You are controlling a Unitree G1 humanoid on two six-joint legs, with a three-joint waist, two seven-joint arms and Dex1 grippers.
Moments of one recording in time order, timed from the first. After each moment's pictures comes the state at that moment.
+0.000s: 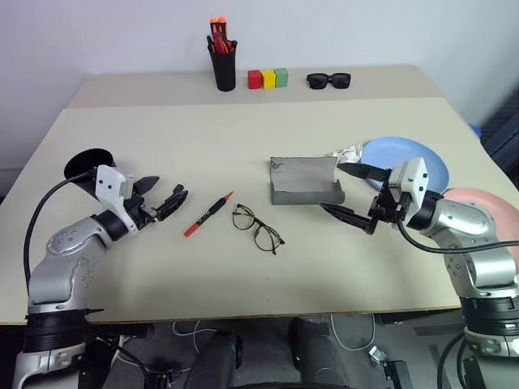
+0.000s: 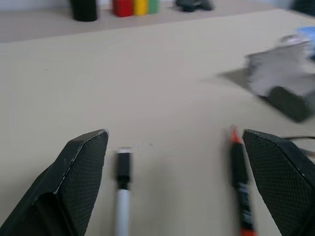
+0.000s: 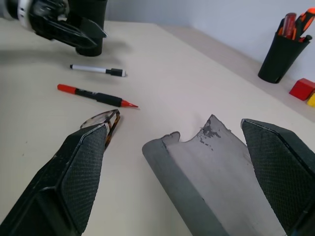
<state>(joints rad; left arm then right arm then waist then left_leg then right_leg) -0.26 0.59 0.26 -0.05 -0.46 0.48 -0.59 -0.30 -0.64 -0.12 -0.14 0.43 0.16 1.00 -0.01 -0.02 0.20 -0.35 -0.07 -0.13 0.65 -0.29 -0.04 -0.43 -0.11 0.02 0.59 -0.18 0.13</state>
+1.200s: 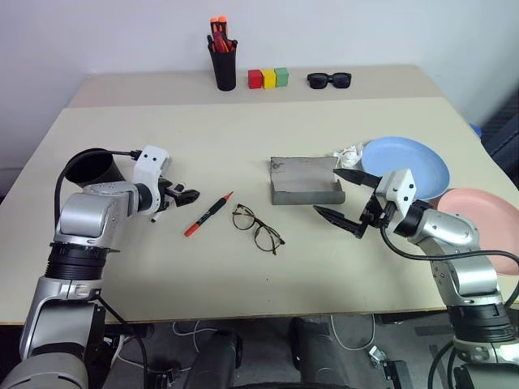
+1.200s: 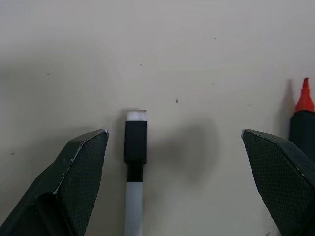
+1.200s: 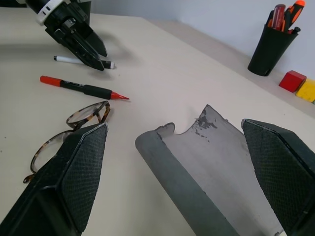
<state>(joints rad) -0.63 0.65 0.00 0.13 -0.32 0.99 -0.58 -0.25 -0.60 -0.08 -0.13 0.37 0.10 0.93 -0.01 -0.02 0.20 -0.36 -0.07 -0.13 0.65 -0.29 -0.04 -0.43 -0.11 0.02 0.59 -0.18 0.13</state>
